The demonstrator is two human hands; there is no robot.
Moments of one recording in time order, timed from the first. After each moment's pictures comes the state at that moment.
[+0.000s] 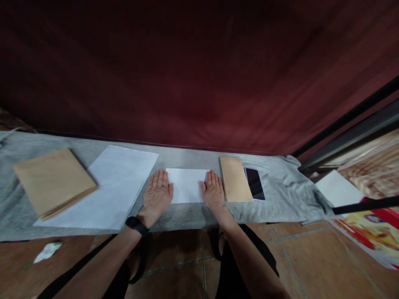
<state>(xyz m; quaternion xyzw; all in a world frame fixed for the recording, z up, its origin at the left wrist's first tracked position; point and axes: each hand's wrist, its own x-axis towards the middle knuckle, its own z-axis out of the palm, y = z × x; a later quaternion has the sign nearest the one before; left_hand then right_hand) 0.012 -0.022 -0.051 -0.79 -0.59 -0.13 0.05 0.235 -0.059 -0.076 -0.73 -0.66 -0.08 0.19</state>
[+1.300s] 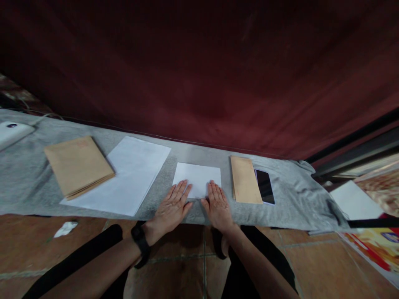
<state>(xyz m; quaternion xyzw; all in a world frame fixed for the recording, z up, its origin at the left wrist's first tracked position) 0.003 -0.086 -0.053 -0.89 -0.44 -0.13 0.01 0.217 -0.123 -0.060 -0.63 -0.76 -0.05 0.15</state>
